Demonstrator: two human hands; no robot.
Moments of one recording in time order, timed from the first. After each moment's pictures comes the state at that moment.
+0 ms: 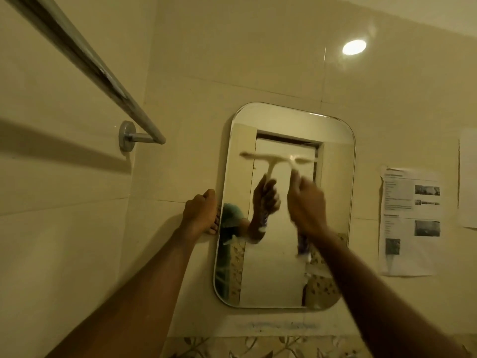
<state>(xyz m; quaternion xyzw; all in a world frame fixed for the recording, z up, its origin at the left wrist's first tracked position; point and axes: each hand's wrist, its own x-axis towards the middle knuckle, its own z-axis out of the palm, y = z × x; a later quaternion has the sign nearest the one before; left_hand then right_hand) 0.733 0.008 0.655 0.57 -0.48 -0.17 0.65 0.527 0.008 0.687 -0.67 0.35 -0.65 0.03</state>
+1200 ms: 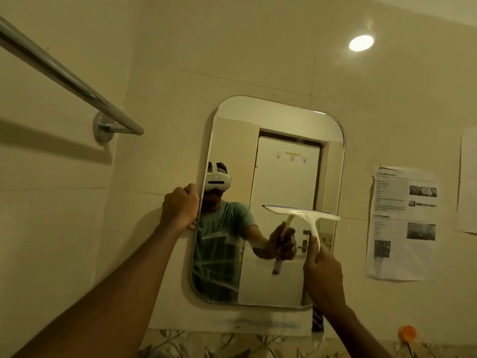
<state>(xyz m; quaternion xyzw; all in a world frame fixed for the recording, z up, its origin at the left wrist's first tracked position) 0.717 0.002 0.653 0.63 -0.43 -0.01 0.64 0.434 -0.040 0.558 -0.67 0.40 -0.62 0.07</state>
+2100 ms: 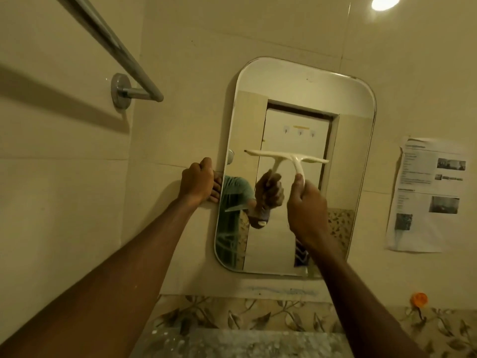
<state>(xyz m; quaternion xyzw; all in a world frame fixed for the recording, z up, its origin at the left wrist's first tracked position) 0.735 0.007 0.641 0.53 -0.49 -0.12 0.69 0.526 0.008 0.617 -0.68 0.35 -0.64 0.05</state>
